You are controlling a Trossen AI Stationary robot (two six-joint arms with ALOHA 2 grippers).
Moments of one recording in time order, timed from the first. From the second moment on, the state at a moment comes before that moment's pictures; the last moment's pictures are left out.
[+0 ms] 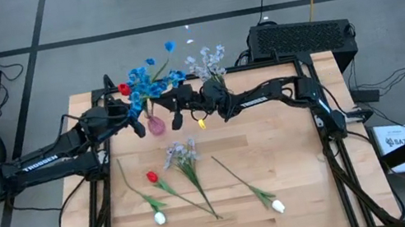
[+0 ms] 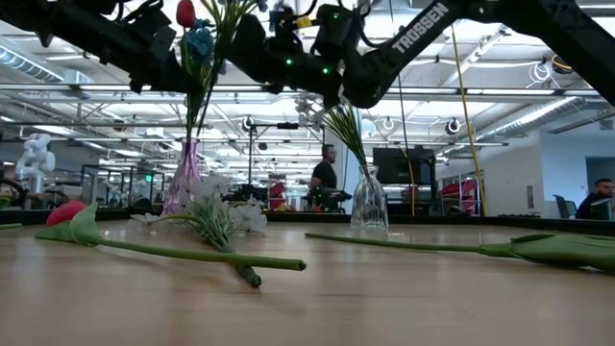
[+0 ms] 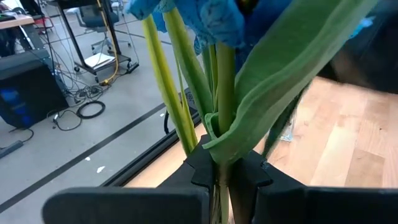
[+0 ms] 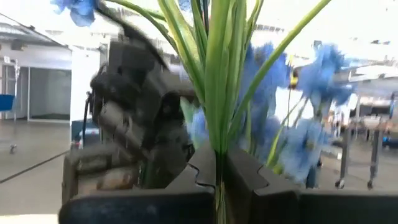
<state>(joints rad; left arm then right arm) 0.38 0.64 0.48 -0.09 -0.26 -0.02 -0.24 2.19 1.49 1.07 -0.12 -0.03</state>
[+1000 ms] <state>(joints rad) 0.38 0.64 0.48 -0.09 -0.26 -0.02 -0.22 2.20 1.59 0.92 -0.11 -0.06</state>
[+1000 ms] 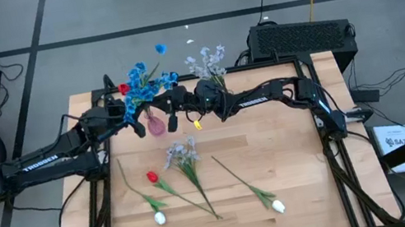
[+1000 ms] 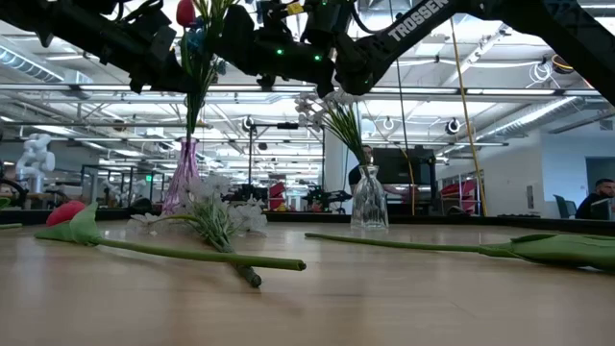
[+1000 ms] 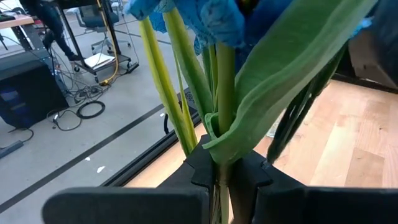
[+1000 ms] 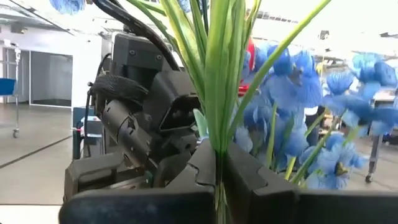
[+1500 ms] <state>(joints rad) 0.38 0.64 0.48 -0.10 -0.26 -0.02 -0.22 2.27 1.59 0.90 -0.10 -0.01</state>
